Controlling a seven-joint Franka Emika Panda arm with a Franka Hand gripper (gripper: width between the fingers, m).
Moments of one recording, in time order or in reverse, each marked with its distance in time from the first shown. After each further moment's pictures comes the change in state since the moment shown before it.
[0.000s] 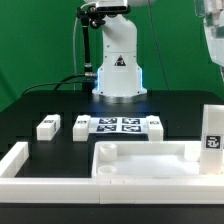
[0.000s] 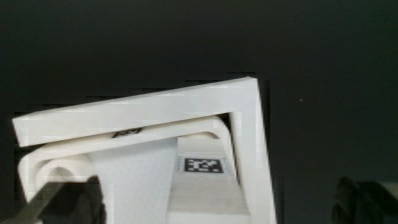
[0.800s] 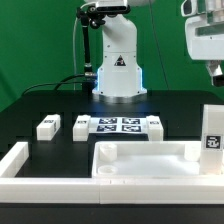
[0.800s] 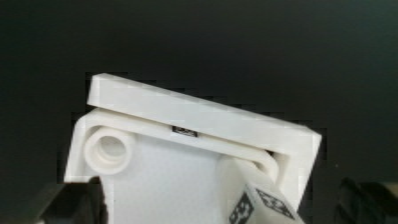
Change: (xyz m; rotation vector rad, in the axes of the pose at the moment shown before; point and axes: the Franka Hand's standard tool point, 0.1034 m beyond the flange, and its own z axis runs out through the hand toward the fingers) arm -0.008 0.054 -0.005 -0.024 0.002 -0.480
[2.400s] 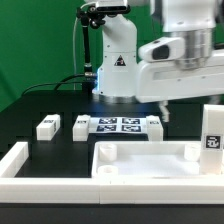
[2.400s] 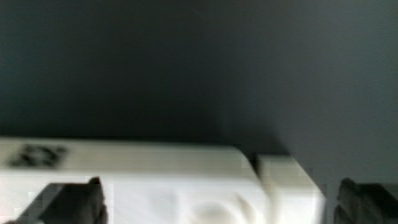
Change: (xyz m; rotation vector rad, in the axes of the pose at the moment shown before) arm 0.030 0.128 0.066 -0.134 -0.041 -1.361
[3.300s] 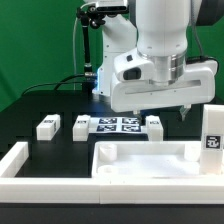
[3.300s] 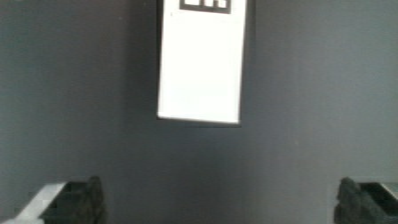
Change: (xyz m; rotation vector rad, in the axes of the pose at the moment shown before) arm -0.033 0.031 0.014 0.049 -0.410 0.094
